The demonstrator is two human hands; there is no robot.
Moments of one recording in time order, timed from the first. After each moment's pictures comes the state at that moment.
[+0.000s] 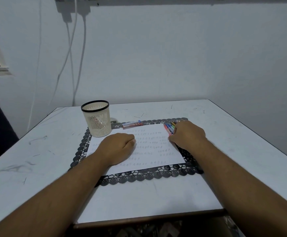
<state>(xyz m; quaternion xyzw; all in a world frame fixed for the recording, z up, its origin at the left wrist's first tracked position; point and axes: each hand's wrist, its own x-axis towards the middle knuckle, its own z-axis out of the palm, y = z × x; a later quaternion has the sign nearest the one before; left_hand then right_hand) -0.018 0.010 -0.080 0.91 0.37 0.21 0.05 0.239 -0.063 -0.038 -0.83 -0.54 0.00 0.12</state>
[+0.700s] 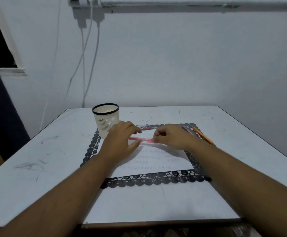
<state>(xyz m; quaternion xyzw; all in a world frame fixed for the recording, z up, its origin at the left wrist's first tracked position) -0.027 0.015 -0.066 0.87 0.34 0.34 -0.03 0.205 -0.045 -0.024 -0.63 -0.72 0.19 0.23</state>
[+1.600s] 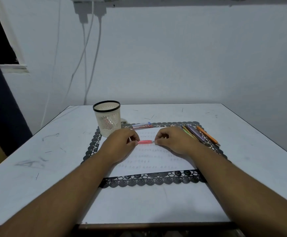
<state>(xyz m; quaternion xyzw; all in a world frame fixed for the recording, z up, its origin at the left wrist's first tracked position) -0.031 0.013 -0.065 0.86 0.42 0.27 0.11 0.209 -0.034 -0.055 -0.63 -0.68 0.24 0.29</state>
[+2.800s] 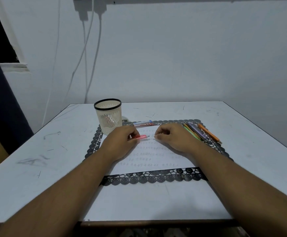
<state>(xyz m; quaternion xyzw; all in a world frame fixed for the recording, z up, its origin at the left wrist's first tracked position) -0.033 0.015 -0.067 0.85 0.42 0.29 0.12 0.204 -0.036 -0.061 -0.60 -0.65 0.28 0.37</state>
